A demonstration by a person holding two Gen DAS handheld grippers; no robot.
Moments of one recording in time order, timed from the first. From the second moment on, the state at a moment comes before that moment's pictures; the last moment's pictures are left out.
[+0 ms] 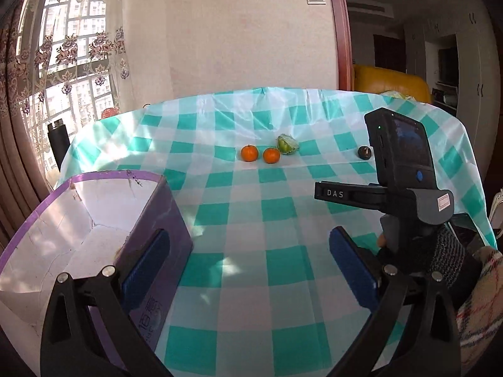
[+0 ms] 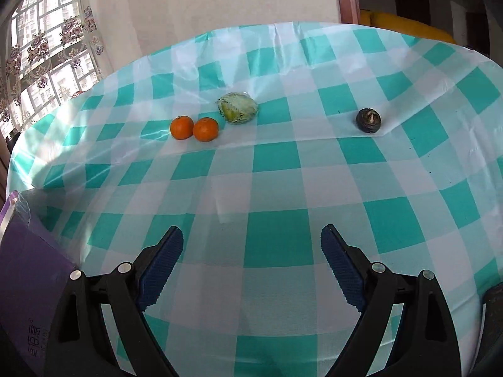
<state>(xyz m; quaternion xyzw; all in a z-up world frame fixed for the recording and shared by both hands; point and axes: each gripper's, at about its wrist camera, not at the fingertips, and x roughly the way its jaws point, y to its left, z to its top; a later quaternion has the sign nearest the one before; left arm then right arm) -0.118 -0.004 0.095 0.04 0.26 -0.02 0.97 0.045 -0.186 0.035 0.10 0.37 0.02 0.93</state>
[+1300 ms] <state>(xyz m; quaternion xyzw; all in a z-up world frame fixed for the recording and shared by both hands) 0.220 -0.041 0.021 -0.08 0.41 -0.04 0.91 0.218 -0.276 0.012 0.06 0.42 -0.13 0.90</state>
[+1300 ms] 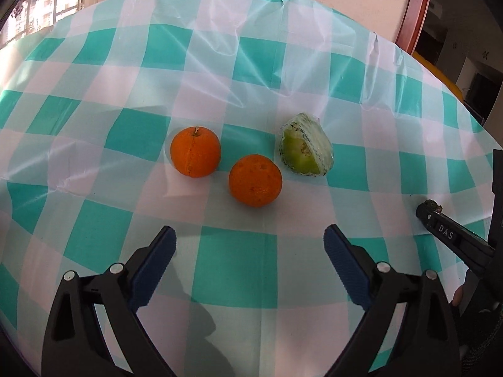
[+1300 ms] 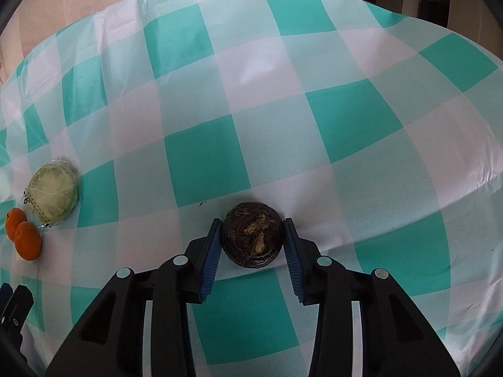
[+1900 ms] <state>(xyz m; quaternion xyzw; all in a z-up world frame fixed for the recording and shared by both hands) 0.251 -0.034 0.024 -0.10 0.40 -0.03 0.91 0.230 -0.275 0.010 0.06 0.42 -0.12 0.90</state>
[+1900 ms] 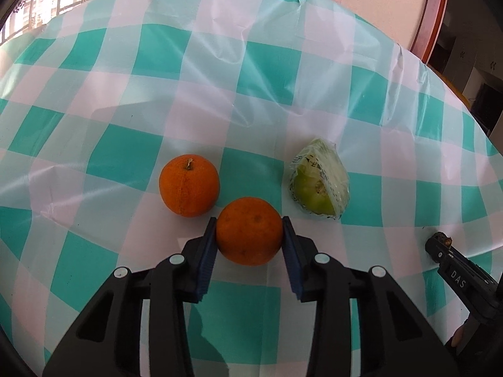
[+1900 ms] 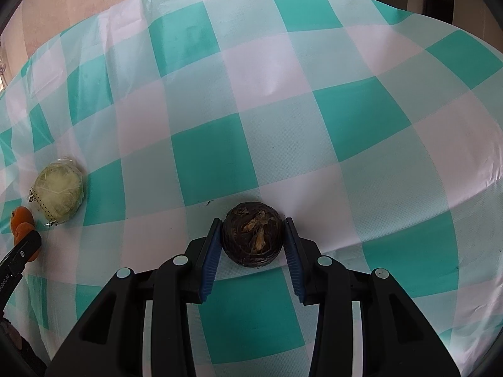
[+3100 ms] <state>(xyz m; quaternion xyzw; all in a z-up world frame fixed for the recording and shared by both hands) 0.019 0.002 0.021 -0.14 0.37 -0.07 0.92 0.067 -0.212 0.010 0.15 0.39 0.04 0.91</state>
